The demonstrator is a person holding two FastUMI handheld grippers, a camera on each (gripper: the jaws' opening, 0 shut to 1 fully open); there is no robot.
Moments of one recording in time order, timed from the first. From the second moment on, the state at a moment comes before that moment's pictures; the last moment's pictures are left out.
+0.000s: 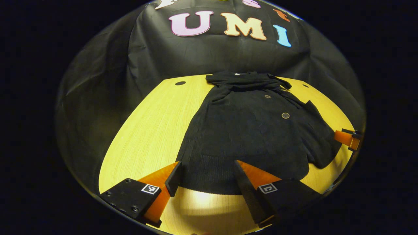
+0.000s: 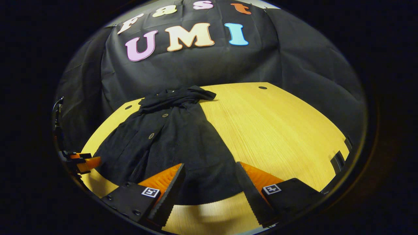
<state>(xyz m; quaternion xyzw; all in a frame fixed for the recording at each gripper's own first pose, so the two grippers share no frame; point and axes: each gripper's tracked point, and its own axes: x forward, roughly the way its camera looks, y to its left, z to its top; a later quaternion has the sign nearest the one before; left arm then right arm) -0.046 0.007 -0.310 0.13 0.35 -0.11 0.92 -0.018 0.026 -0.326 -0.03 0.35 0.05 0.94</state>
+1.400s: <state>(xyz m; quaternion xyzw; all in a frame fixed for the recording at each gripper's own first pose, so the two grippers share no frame) -0.054 -0.007 -0.318 0.11 0.39 -0.16 0.90 -0.032 0.057 -0.360 -0.07 0.38 0.09 0.92</state>
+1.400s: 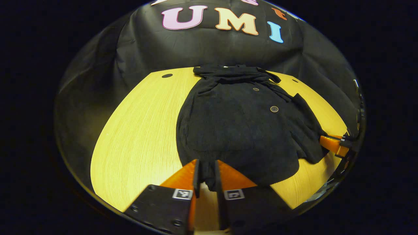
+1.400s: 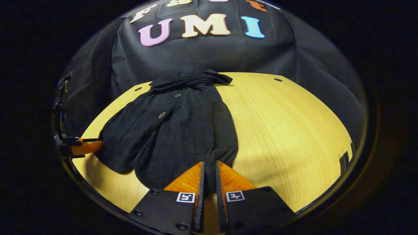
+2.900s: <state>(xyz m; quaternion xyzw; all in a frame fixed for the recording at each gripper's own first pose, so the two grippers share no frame) -0.005 -0.034 -0.242 0.07 0.34 -0.20 0.92 0.004 0.102 -0.267 -0.08 0.32 0.05 0.94</state>
